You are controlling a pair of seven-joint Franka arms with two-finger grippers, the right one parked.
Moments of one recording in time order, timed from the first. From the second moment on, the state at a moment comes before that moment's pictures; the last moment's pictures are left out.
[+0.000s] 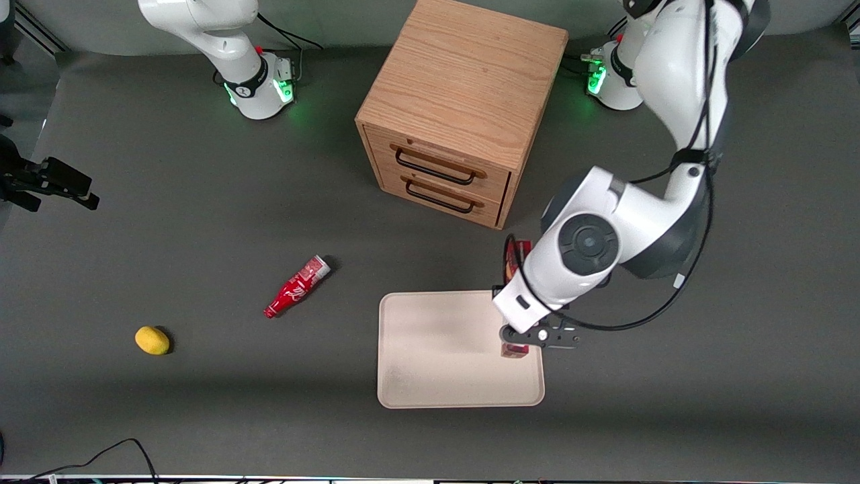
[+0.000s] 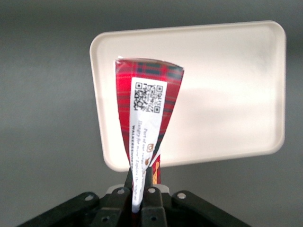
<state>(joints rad) -0.31 0.80 -0.29 -1.06 0.16 1.89 -0.51</state>
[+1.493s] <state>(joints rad) -0.35 1.01 -0.16 -1.03 0.21 2.20 -0.52</state>
